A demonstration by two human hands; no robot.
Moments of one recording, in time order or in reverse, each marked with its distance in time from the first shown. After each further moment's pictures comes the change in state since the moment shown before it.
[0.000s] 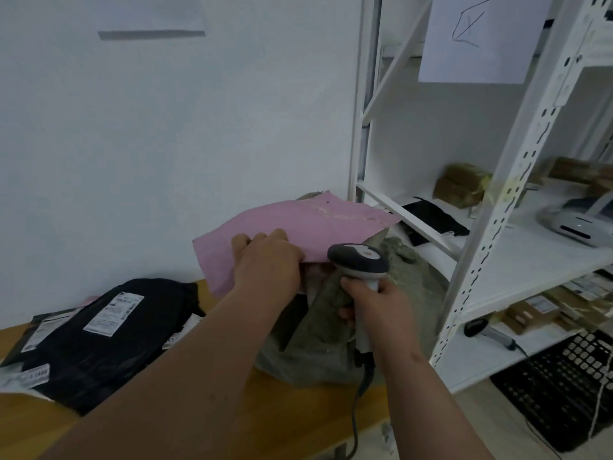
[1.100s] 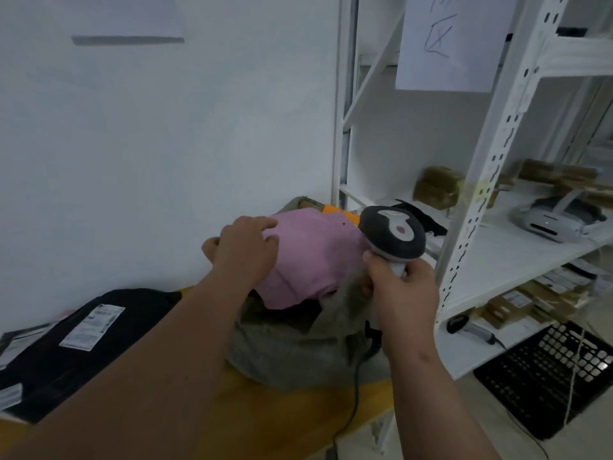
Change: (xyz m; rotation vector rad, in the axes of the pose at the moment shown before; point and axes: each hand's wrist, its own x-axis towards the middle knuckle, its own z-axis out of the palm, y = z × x) left_hand 0.018 -0.018 -0.010 -0.503 0.052 -0.239; right_hand -0.008 -0.025 -0.016 -0.081 0.304 -0.318
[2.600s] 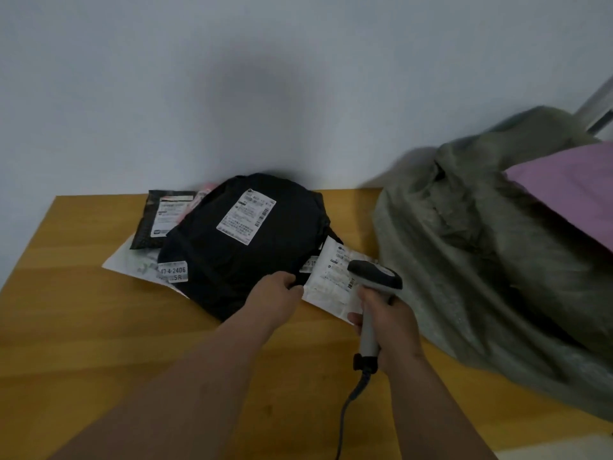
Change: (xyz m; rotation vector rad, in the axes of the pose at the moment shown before) left_hand -0.022 -0.403 0.072 -0.422 -0.542 -0.616; right_hand -0.152 0.178 0.332 -0.180 -0.426 0.776
